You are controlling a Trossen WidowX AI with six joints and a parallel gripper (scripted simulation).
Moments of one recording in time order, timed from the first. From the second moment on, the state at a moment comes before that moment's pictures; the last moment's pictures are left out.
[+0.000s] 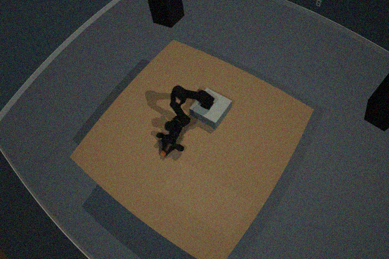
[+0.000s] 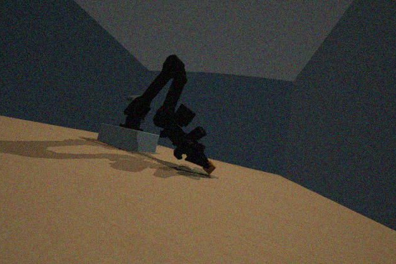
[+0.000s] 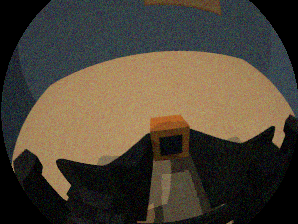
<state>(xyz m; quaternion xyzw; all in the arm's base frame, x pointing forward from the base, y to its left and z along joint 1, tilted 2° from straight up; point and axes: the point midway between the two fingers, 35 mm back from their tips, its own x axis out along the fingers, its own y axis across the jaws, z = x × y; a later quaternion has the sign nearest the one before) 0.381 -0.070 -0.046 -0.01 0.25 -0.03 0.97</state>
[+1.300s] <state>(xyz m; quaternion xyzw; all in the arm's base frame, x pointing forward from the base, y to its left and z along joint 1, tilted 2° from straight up) 0.381 -0.070 -0.046 -0.01 0.25 -0.03 0.97</state>
